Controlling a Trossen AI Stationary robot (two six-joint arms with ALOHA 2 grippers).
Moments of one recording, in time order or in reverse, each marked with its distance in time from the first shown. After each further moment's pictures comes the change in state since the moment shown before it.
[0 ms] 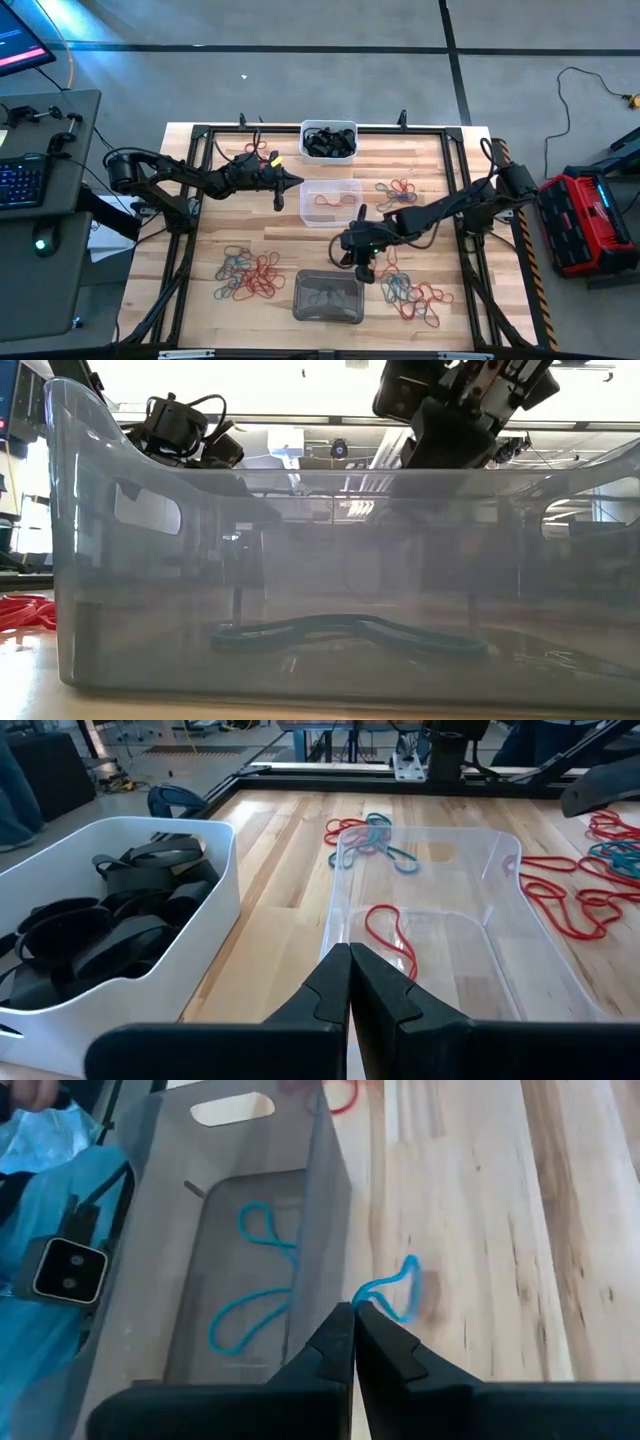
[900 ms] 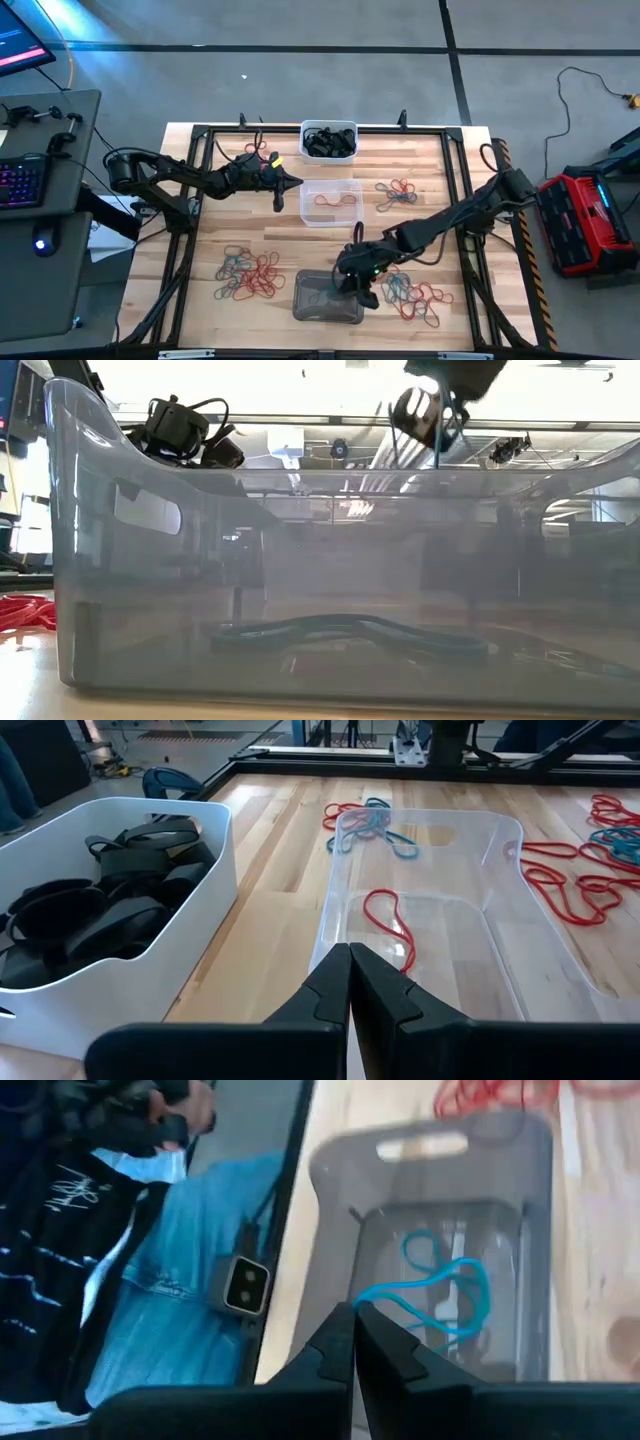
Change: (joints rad) left arm 0.000 0.000 0.000 -0.033 0.000 0.000; right arm 0.139 0.034 0.184 -0.067 -0.064 0.134
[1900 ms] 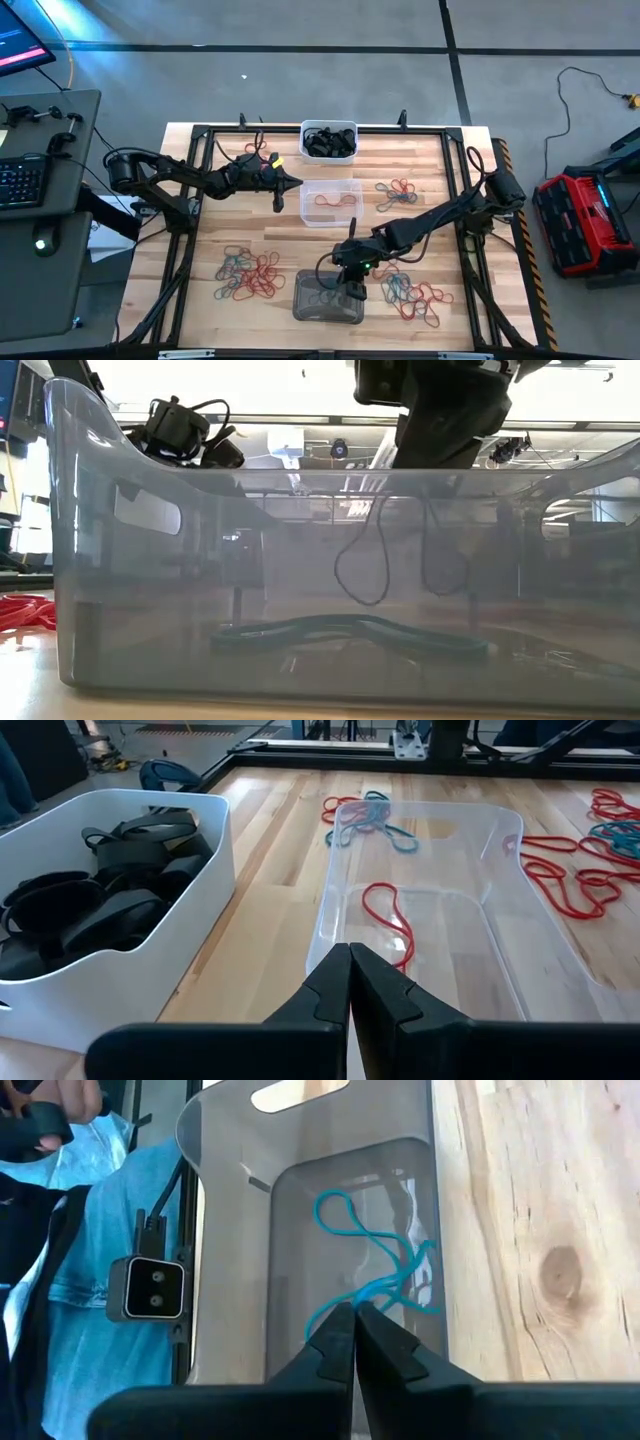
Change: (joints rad) left arm -0.002 0.000 0.000 -0.016 0.000 0.000; right arm -0.053 0.084 -0.001 -0.052 0.015 0.091
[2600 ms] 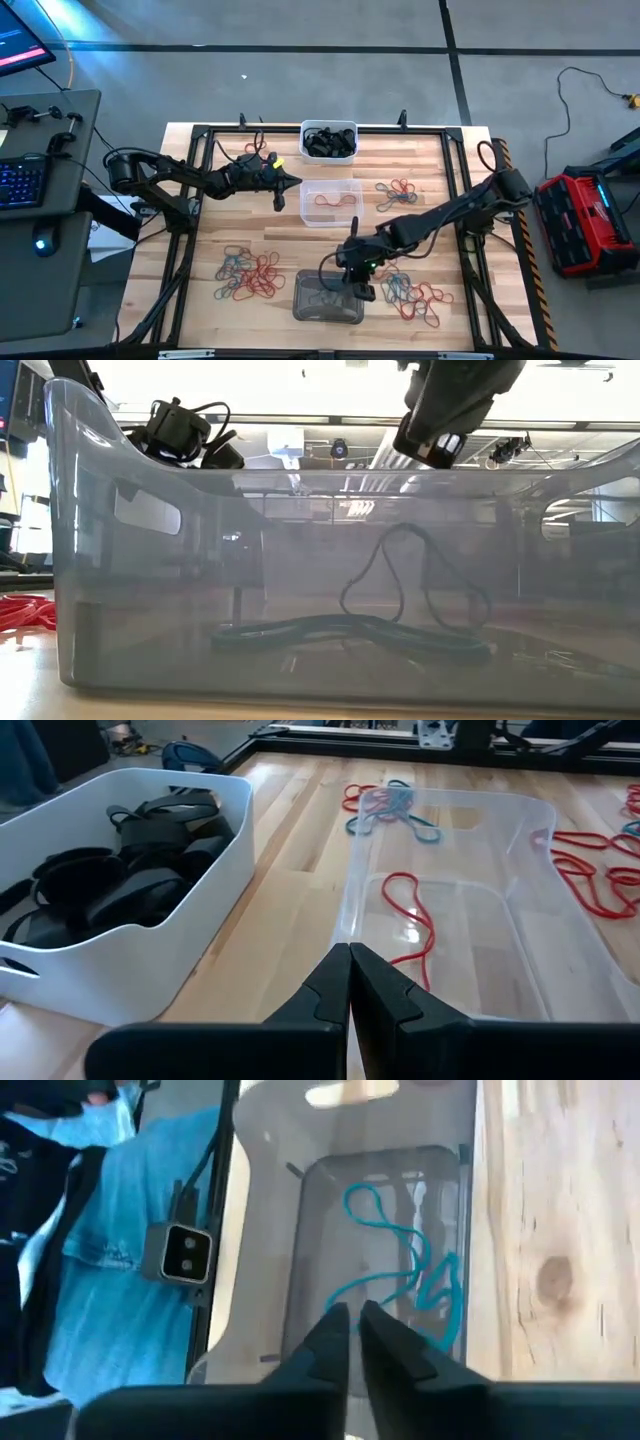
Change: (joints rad) left arm 0.000 0.000 0.000 -0.022 -0.052 -0.024; right arm 0.007 -0.060 0.065 -0.145 -0.014 -0.125
